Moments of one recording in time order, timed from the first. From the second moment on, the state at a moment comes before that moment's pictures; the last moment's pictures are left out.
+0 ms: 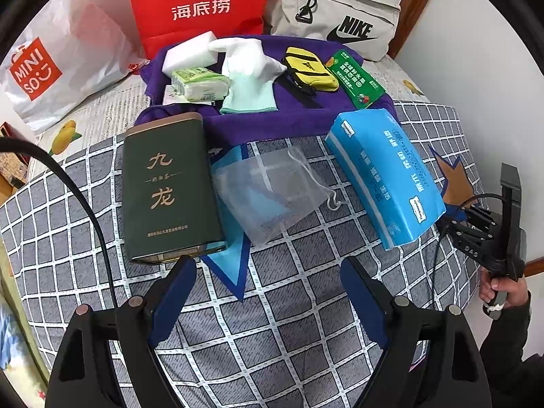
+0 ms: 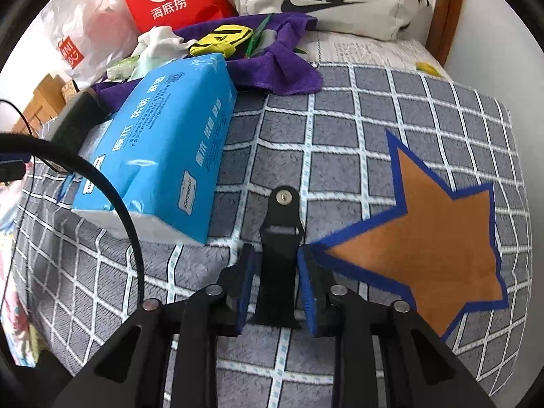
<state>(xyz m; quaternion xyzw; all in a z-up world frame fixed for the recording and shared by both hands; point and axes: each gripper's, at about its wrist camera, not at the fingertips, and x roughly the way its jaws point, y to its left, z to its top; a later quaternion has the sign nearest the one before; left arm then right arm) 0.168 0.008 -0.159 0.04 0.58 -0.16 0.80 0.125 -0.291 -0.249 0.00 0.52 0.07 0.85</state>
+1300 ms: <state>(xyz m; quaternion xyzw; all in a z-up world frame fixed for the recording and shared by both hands) 0.238 -0.084 -0.234 0.21 0.58 -0.23 0.75 0.107 -0.320 -0.228 0.08 0.51 0.09 0.85</state>
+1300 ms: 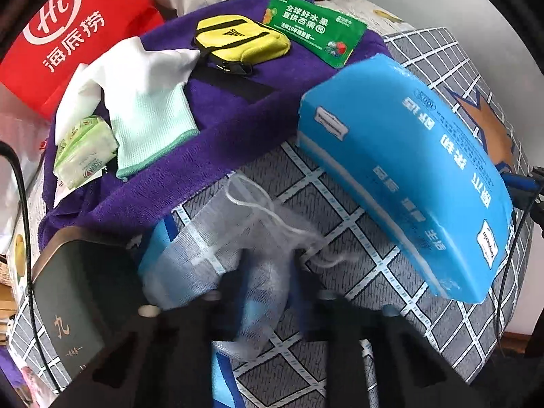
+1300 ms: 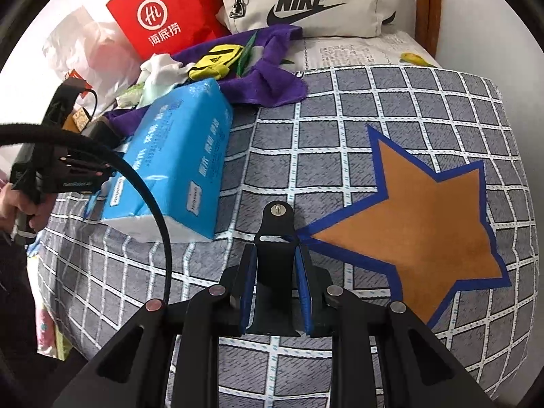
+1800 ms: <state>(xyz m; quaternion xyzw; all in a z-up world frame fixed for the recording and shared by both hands) 0.223 -0.062 -0.185 0.14 0.55 -0.25 0.79 0.107 -0.318 -0.192 0.08 0.49 0.10 0.87</state>
